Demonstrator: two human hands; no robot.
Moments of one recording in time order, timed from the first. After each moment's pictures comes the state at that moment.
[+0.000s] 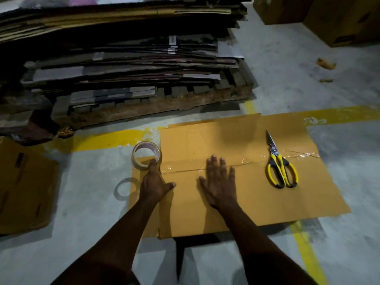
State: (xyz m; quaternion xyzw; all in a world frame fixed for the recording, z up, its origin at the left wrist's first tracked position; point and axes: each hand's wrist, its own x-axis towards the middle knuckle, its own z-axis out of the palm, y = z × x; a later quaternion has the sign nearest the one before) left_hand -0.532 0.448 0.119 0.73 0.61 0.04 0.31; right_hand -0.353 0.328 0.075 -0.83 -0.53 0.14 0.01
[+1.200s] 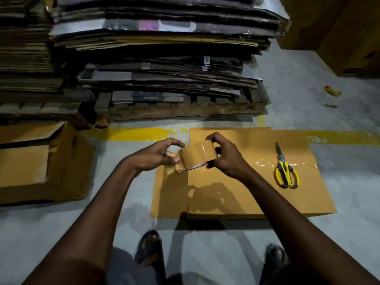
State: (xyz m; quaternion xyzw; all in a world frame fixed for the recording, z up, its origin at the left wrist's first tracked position) left_hand -0.639 0.460 0.356 0.70 0.36 -0.01 0.62; right_hand -0.430 0.352 0.330 -0.64 -0.54 0.36 0.41
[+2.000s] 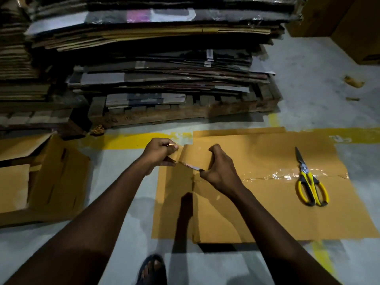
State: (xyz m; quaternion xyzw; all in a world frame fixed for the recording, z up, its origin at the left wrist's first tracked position) left_hand -0.581 0.559 0.253 0.60 0.53 0.13 0.59; right_hand -0.427 0.417 0.247 -0.75 -0.49 0.30 0.34
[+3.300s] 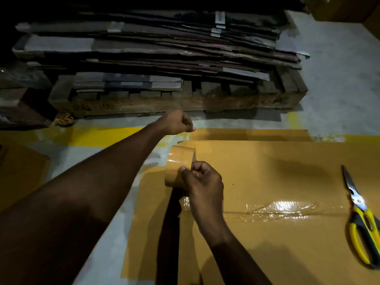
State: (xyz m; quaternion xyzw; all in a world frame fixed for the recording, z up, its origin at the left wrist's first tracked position) left_hand -0.455 0.722 0.093 0.85 0.41 -0.04 0.32; right_hand -0.443 0.486 0.137 -0.68 -0.25 0.38 0.57
